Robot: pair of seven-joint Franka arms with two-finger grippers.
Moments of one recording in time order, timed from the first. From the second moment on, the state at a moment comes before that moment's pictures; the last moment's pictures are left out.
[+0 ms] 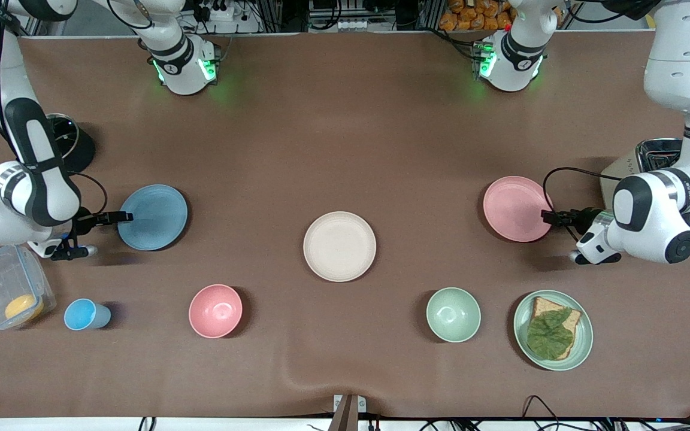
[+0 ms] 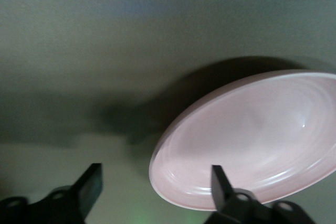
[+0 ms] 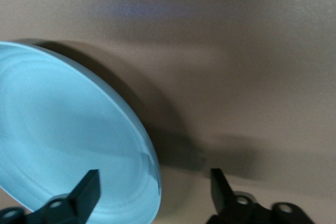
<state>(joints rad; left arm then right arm) 0.15 0.62 -0.02 -1.77 -0.09 1.84 0.15 -0.21 0.59 -0.10 -1.87 0.21 2.02 -0.52</state>
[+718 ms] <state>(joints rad) 0.17 0.66 -0.03 -1.76 -0.17 1.82 0.23 -0.21 0.61 -0.09 -1.84 0.24 1.97 -0.54</state>
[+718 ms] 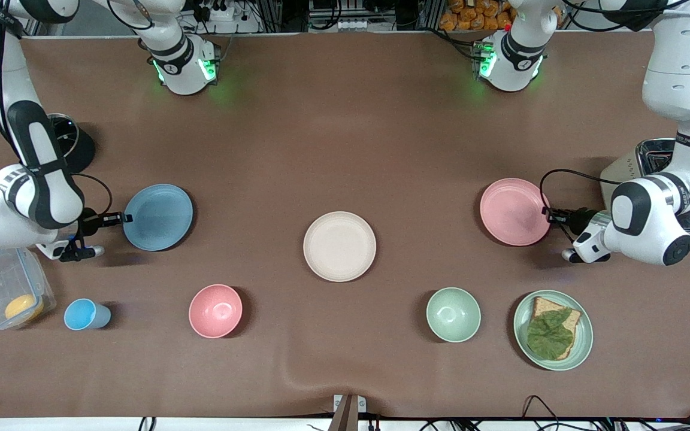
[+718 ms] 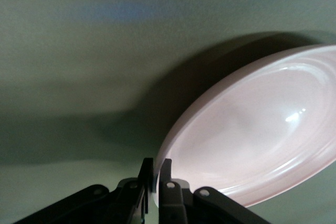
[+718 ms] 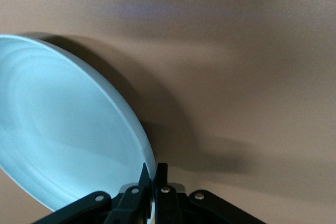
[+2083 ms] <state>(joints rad) -0.17 0.74 -0.34 -1.49 -0.39 2.17 -0.27 -0.21 0.61 -0.09 -1.69 0.24 1.77 -0.54</state>
